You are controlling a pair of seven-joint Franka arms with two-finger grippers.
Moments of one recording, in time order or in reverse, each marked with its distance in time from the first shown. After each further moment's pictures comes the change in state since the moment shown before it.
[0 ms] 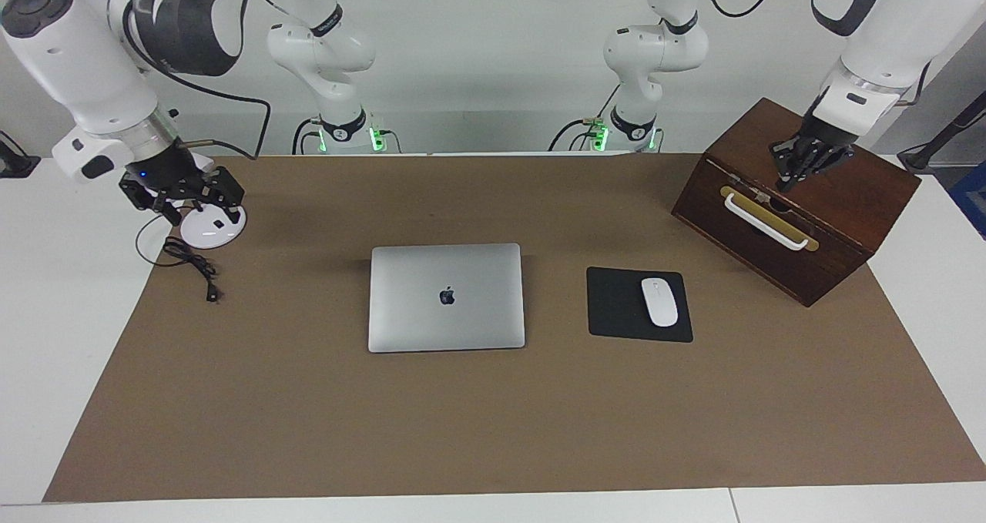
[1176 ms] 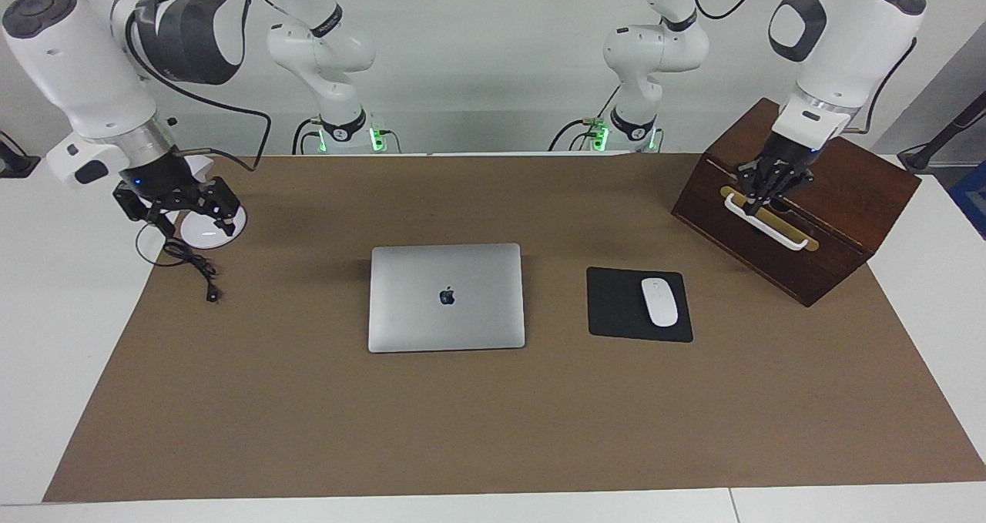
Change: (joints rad) left arm -0.088 -0.160 -0.013 -0.429 -0.136 0.481 0.032; right arm 0.000 0.073 0.002 -0.012 0.003 0.225 0.000
